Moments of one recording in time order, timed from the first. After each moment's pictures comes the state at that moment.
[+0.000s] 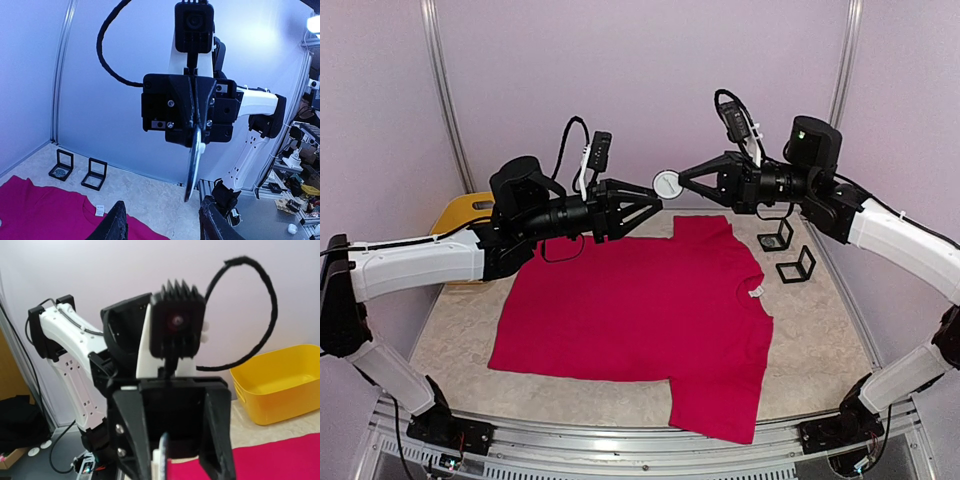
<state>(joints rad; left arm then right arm) -0.82 1.52 1.15 0.53 0.60 -0.32 0.63 1.39 1.31 0.15 -0.97 0.24</state>
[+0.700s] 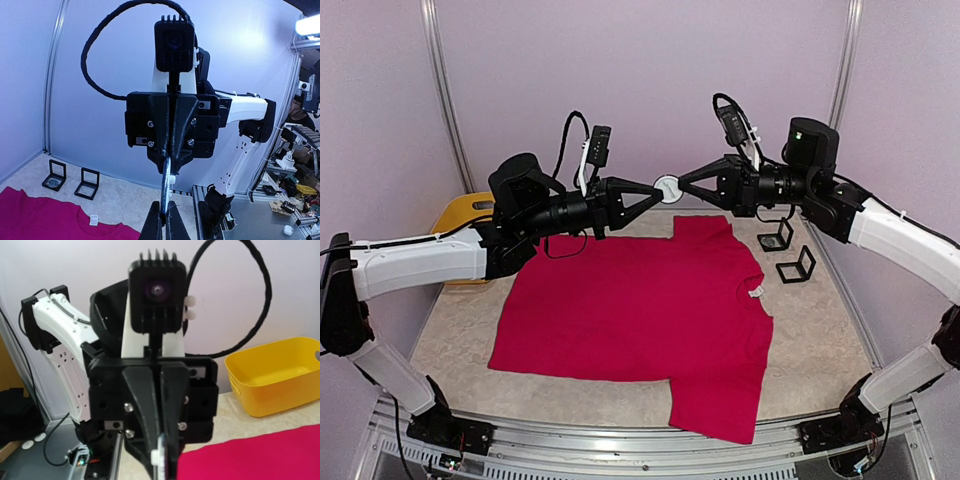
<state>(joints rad) -0.82 1.54 1.17 0.60 0.63 -0.36 0.63 1.39 1.31 0.09 -0.96 0.18</state>
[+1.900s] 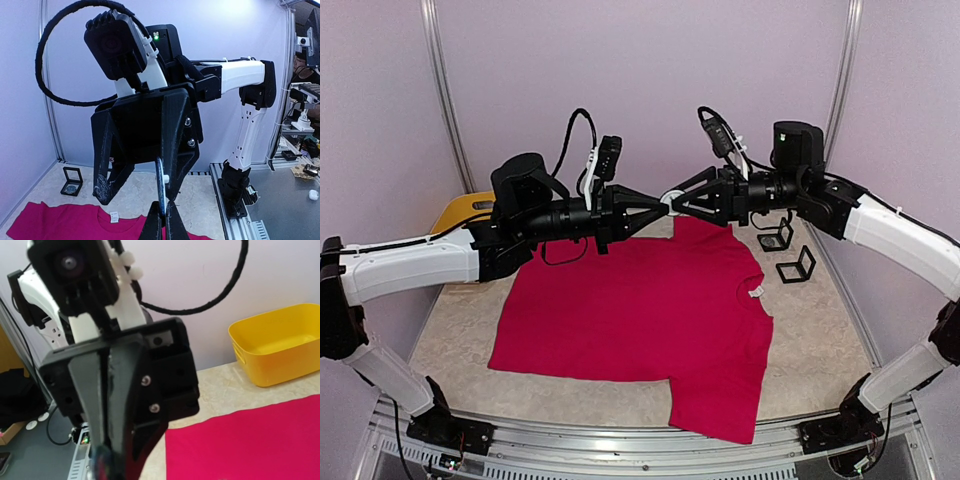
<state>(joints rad) -0.88 1.50 1.18 0.44 0.62 -0.07 0.64 1.43 1.36 -0.09 -0.93 0.11</state>
